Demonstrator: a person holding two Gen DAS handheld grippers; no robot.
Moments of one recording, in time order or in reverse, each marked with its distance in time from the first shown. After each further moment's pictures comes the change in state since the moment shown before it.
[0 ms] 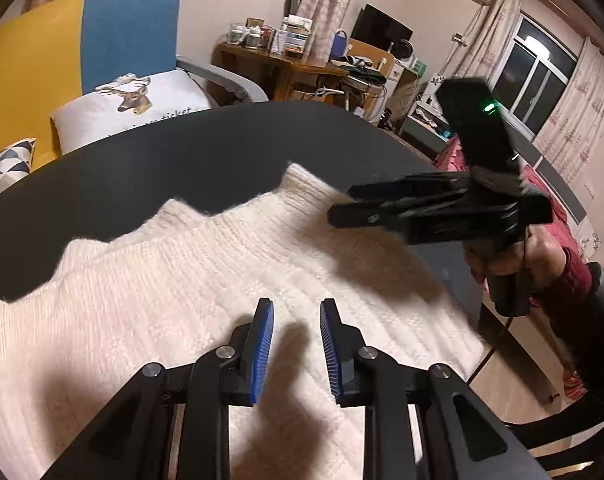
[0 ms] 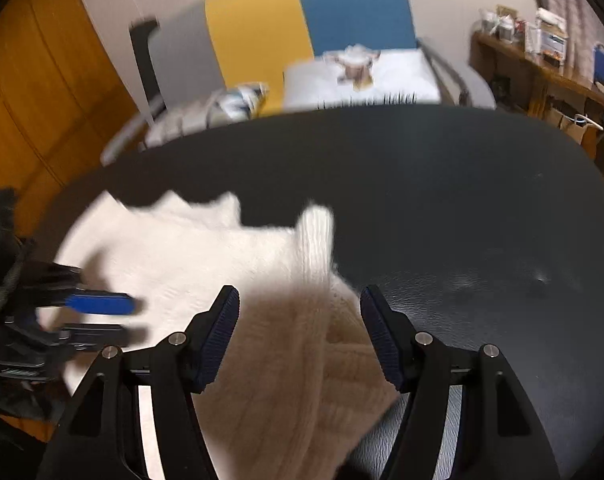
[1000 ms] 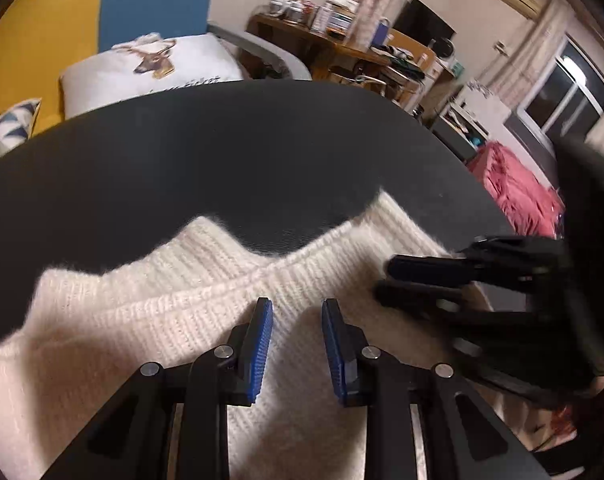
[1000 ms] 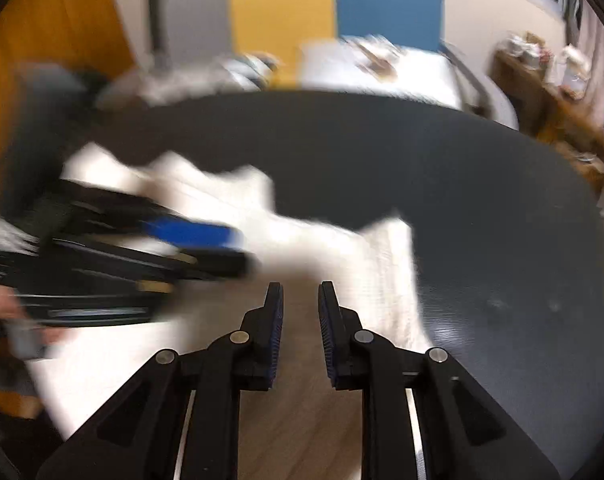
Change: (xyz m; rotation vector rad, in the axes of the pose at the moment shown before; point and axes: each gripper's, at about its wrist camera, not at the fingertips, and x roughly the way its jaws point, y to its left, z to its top) left arm 0.067 0.050 0.038 -0.162 0.071 0.037; right arm 0.025 0.028 0.005 -0.042 0.056 -0.089
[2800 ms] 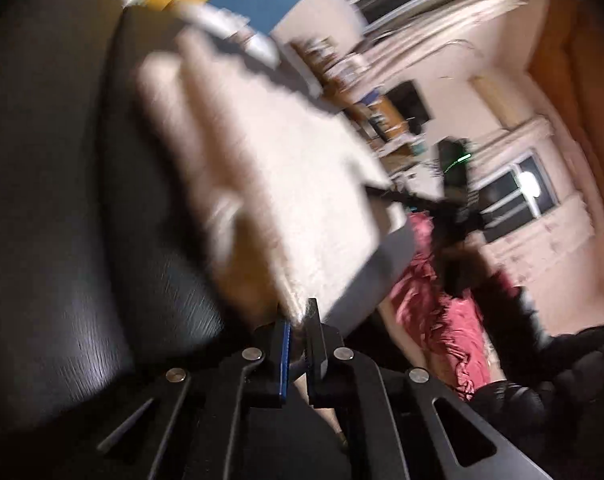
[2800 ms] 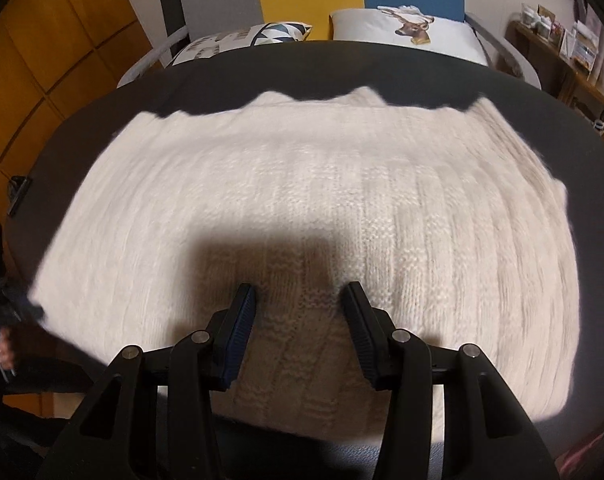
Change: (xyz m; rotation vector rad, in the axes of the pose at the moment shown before) left arm -0.191 0.137 -0.290 -0.353 -0.112 -0.355; right arm -0.023 0.124 -0.037 -0.014 0.080 0.099
